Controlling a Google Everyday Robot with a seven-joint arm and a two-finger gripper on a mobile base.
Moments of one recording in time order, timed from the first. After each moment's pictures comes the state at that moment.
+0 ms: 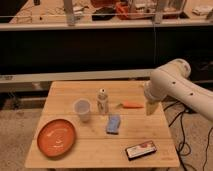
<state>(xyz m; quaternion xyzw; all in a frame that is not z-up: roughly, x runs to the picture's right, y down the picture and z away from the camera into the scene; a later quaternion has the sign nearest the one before) 0.193 0.067 0.706 -0.20 -0.06 -0.07 0.98</state>
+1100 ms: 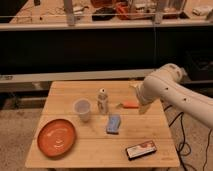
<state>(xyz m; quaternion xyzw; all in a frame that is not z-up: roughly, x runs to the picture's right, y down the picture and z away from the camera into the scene) 0.157 0.066 0.715 -0.15 -0.10 -0.13 0.98</state>
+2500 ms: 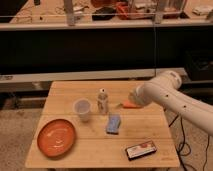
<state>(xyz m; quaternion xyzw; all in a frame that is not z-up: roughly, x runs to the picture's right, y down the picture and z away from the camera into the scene) 0.136 0.062 0.729 -0.10 -0.14 -0.18 0.97</state>
